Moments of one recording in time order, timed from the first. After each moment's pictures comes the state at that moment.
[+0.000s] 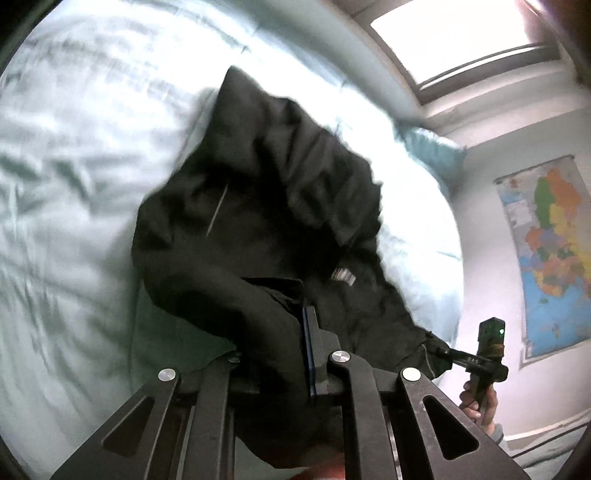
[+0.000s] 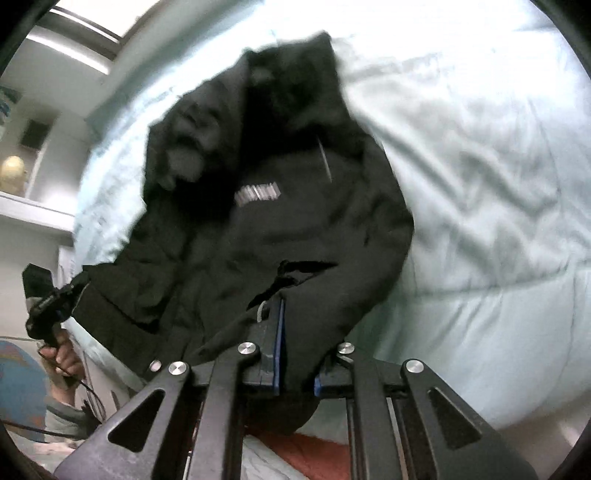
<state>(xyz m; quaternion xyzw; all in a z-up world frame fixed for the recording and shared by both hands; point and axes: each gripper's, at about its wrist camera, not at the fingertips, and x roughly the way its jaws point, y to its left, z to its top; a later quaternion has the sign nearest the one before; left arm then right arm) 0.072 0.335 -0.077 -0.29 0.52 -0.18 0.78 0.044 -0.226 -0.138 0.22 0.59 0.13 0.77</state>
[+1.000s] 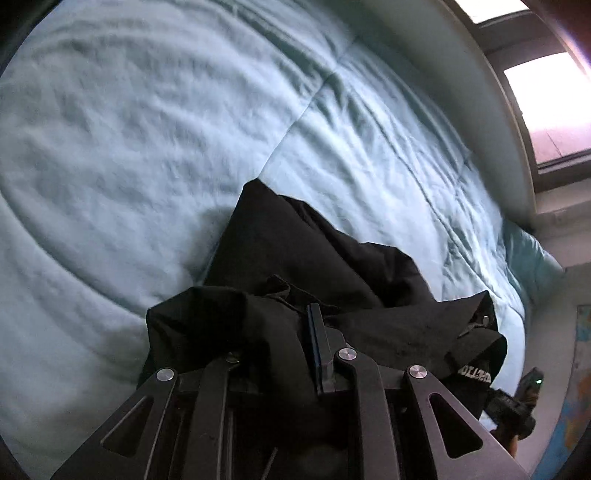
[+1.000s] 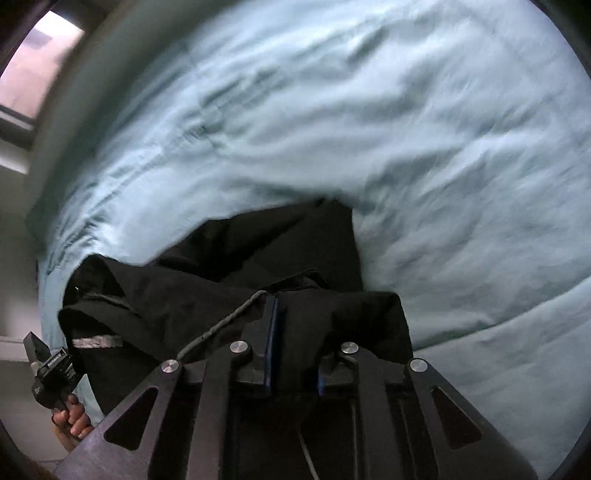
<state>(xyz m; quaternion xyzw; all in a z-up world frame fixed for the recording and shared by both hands) 0.415 0.332 -0.203 -0.32 0.56 -0.01 0.76 0.417 -0.204 -0.210 0.26 0.59 0.02 0.76</state>
